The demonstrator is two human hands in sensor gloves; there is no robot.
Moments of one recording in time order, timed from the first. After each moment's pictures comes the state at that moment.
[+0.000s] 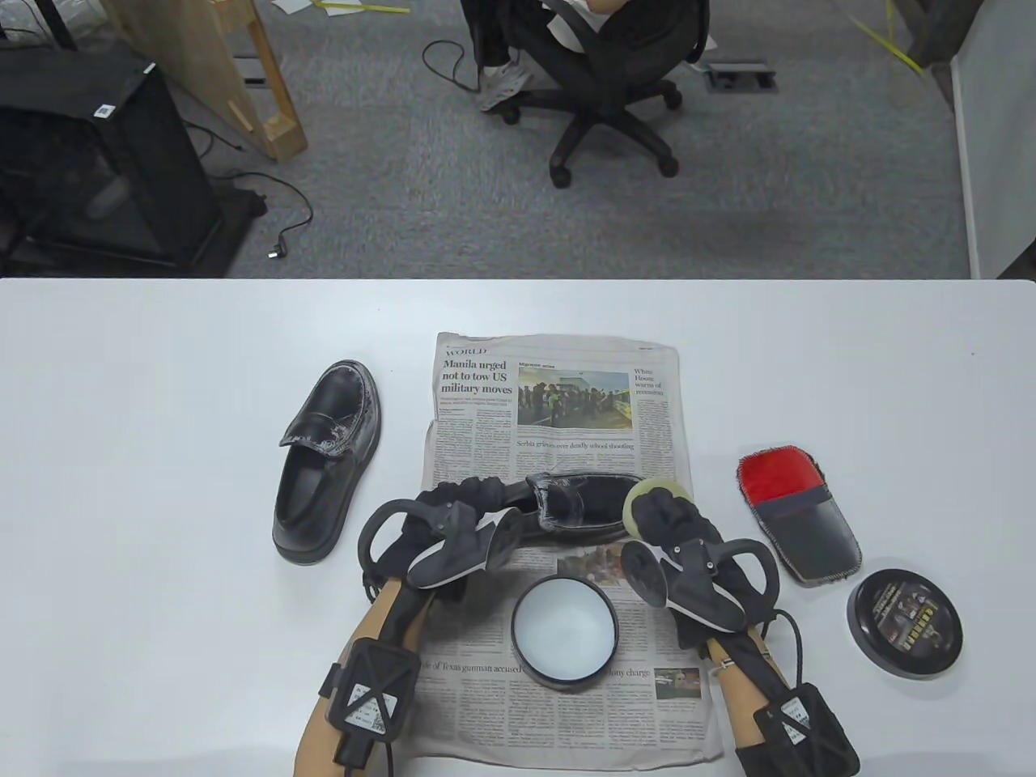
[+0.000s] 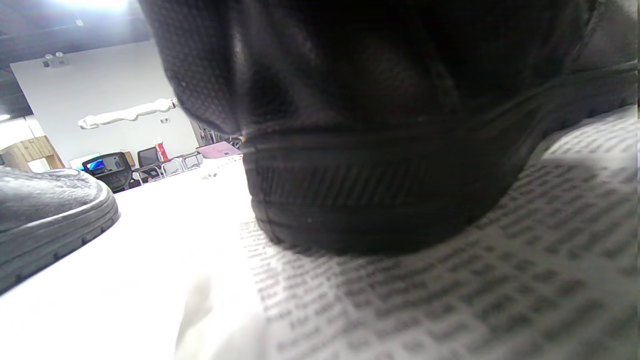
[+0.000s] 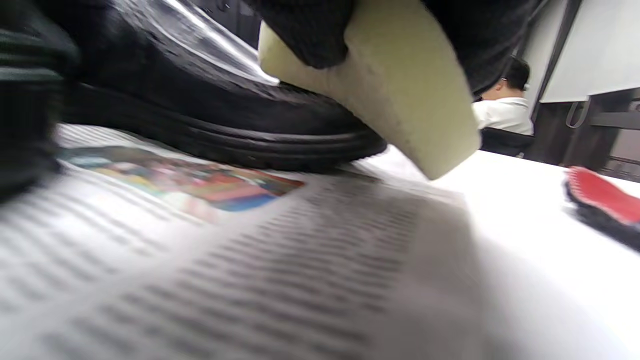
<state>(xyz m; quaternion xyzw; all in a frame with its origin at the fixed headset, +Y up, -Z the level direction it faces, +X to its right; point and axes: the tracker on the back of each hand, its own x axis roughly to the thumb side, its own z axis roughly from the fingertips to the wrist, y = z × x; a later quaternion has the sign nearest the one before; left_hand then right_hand) -0.088 -0.742 -0.299 0.02 -0.15 -0.14 0.98 0.146 -0.737 -0.254 -0.13 0.07 -0.99 0.08</state>
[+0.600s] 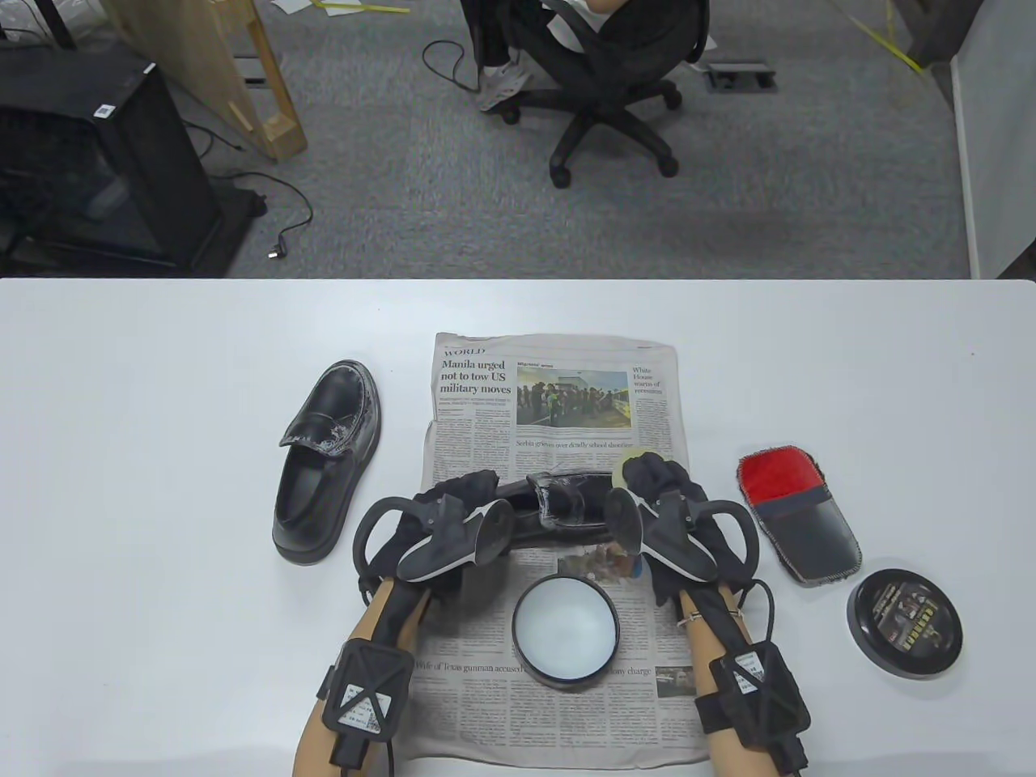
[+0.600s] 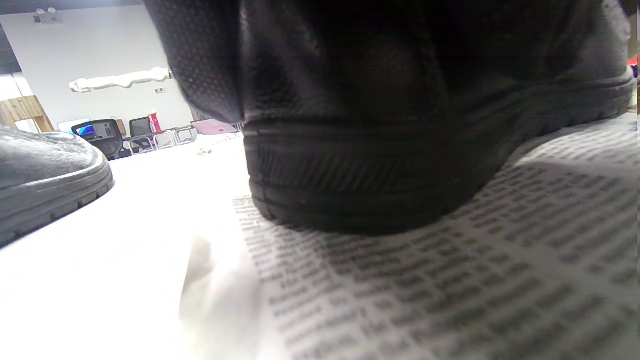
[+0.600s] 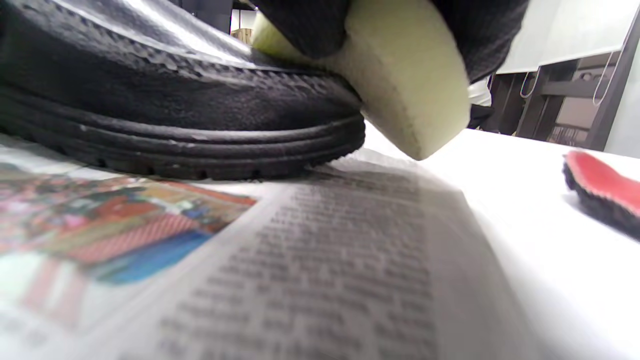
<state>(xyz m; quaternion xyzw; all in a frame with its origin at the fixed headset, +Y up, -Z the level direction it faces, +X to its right) -0.097 -0.744 -0.302 -0.02 -0.15 -0.10 0.98 0.147 -0.739 -0.300 -0.05 0.02 -1.00 0.08</state>
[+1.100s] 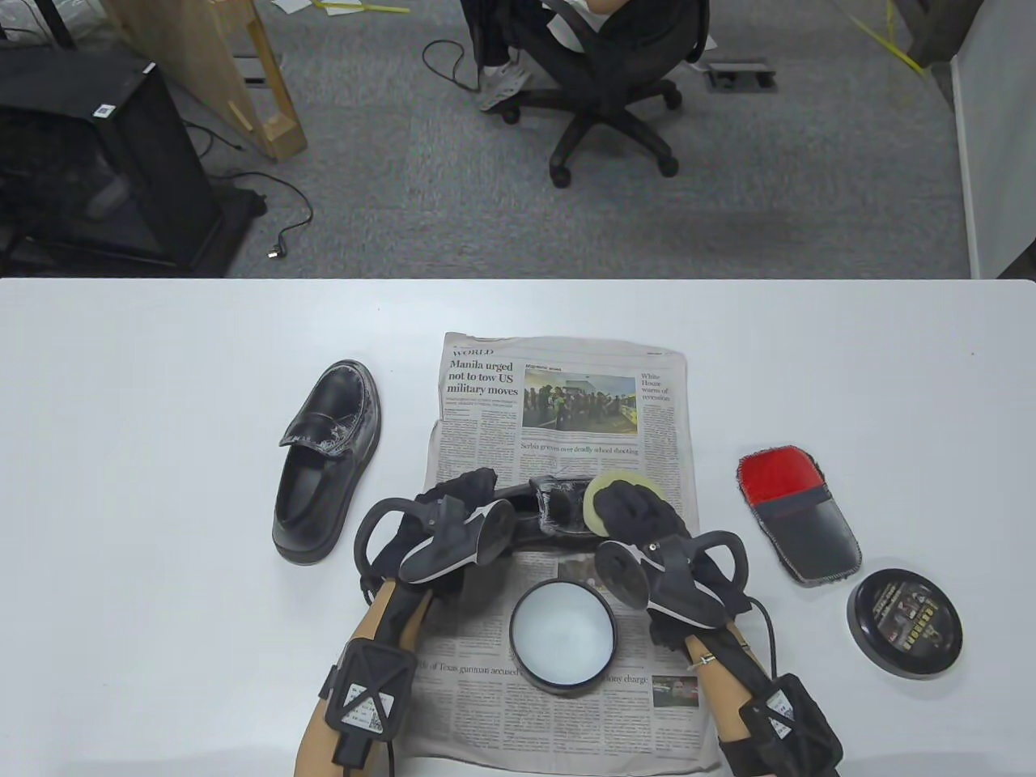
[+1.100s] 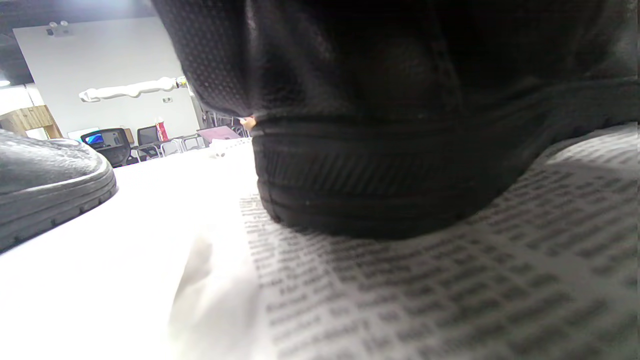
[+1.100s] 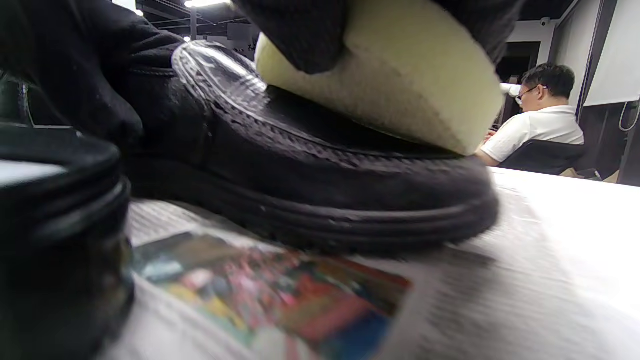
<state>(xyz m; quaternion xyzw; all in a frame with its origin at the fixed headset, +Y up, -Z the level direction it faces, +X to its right) -0.098 -0.745 -0.301 0.00 -0.14 -0.10 0.99 0.113 -0.717 -0.264 -0.16 0.08 -0.98 0.03</state>
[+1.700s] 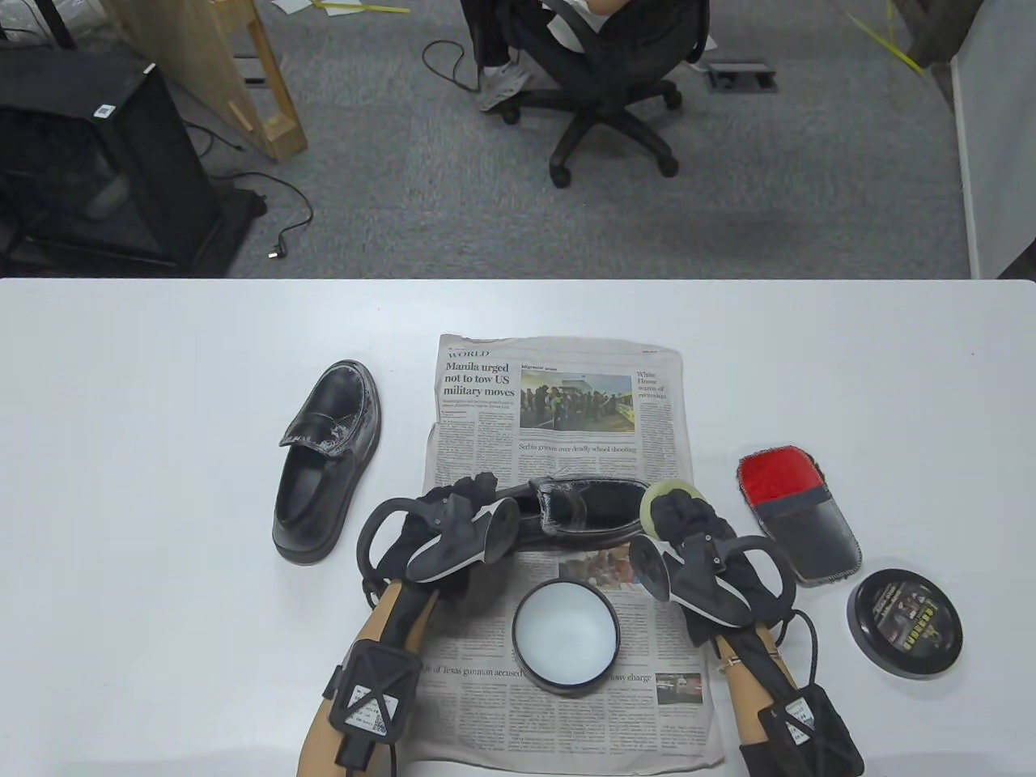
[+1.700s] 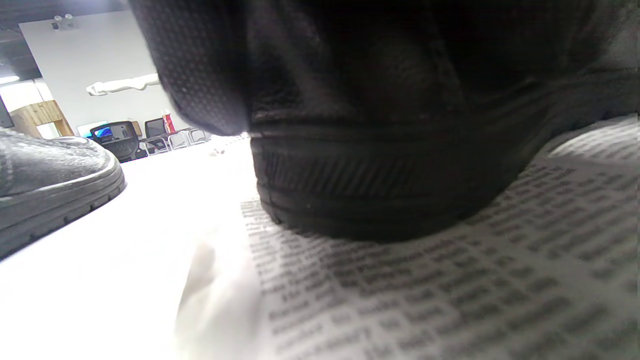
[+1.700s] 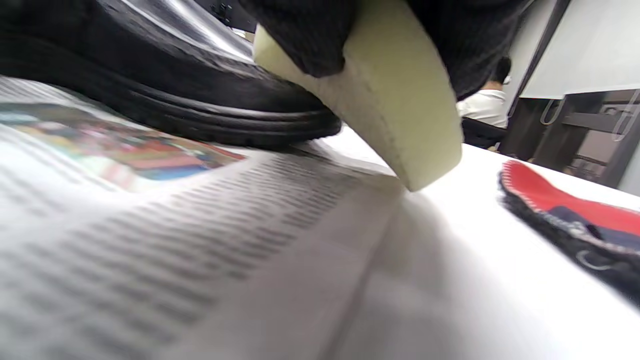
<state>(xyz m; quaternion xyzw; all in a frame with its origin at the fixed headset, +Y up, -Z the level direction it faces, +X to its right) -0.092 -0.744 -0.302 -0.02 -0.13 -0.11 0.99 0.158 -0.735 -0.258 -0.10 0.04 -0.99 0.13</state>
